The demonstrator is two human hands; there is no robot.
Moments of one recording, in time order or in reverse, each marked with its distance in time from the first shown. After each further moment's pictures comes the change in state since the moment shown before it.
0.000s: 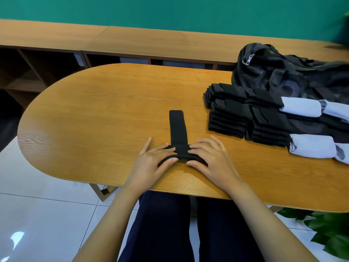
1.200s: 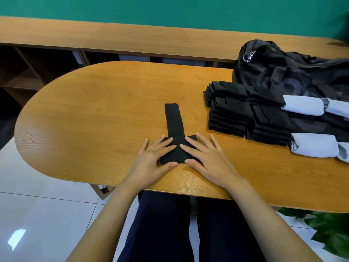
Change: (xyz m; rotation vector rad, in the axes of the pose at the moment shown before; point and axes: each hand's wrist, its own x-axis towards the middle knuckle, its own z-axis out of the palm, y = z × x) left_hand 0.007 -0.009 0.002 -0.052 -0.182 -0.132; right_hand 0.010 0.001 -0.001 -0.066 -0.350 0.056
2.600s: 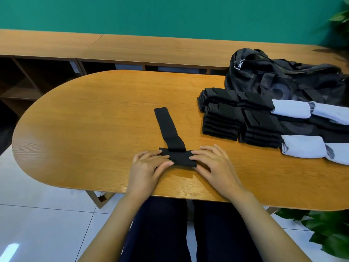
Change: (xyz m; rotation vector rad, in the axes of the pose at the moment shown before) left_hand -0.011 0.016 0.012 0.042 0.388 0.094; right_hand -0.030 0.001 -0.003 0.165 0.335 0.058
